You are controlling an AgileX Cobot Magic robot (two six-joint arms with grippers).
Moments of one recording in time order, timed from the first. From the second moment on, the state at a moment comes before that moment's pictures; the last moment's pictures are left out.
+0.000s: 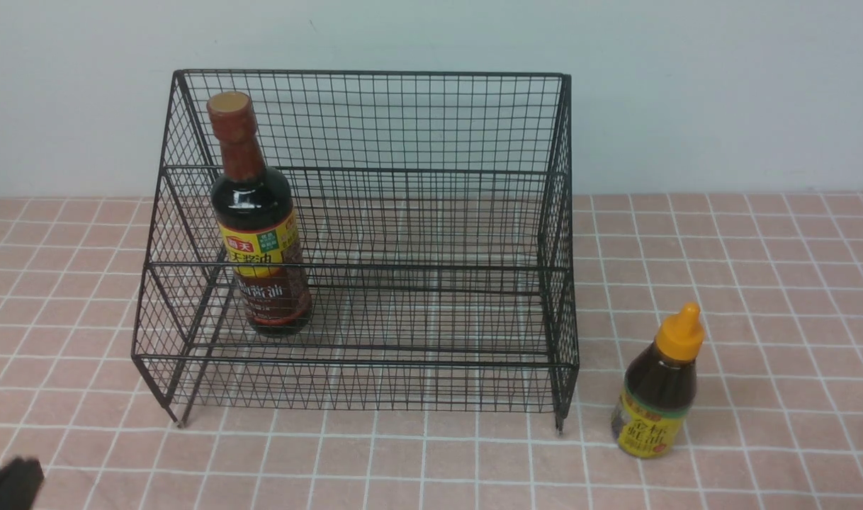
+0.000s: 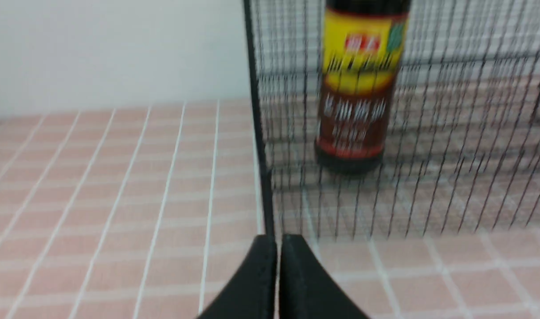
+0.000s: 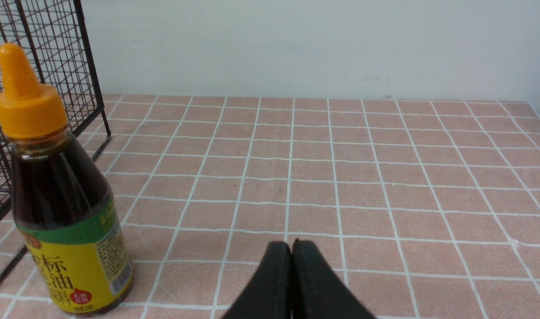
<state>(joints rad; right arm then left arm) -0.01 -0.01 0.02 0.01 0.36 0.02 -0.08 0.06 0.01 -0.07 0.23 0.10</state>
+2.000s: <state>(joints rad) -0.01 0.00 -0.09 0.48 0.07 0.18 -0.08 -0.01 0.03 -0.05 0.37 0.11</state>
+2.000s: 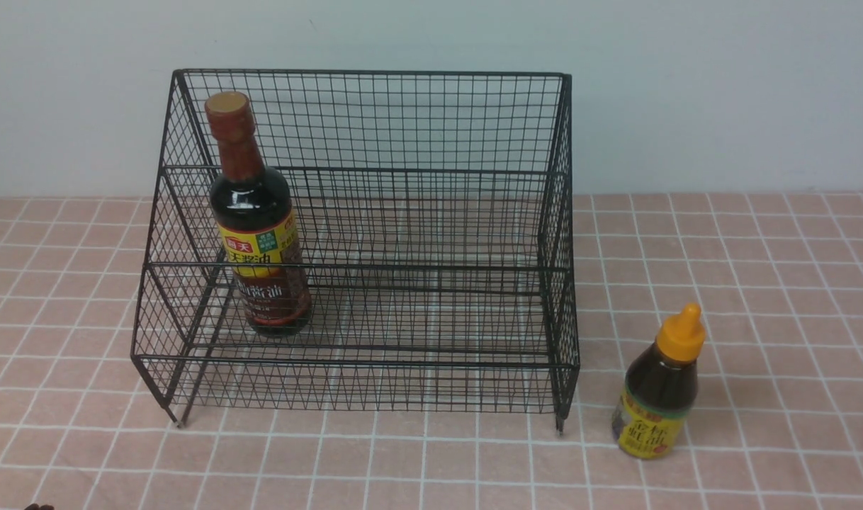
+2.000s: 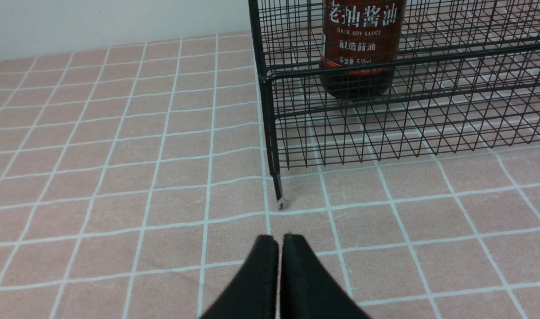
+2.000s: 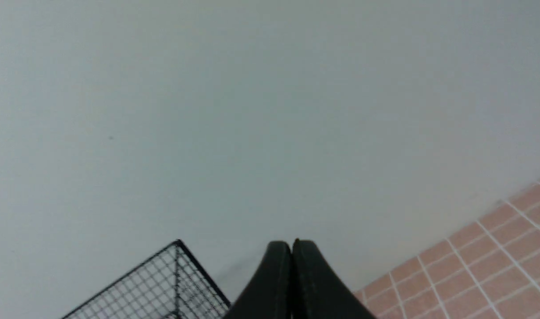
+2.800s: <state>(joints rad) 0.16 1.20 -1.17 0.34 1.14 -0.17 -0.08 -0.01 0.03 -0.05 0.38 0.11</state>
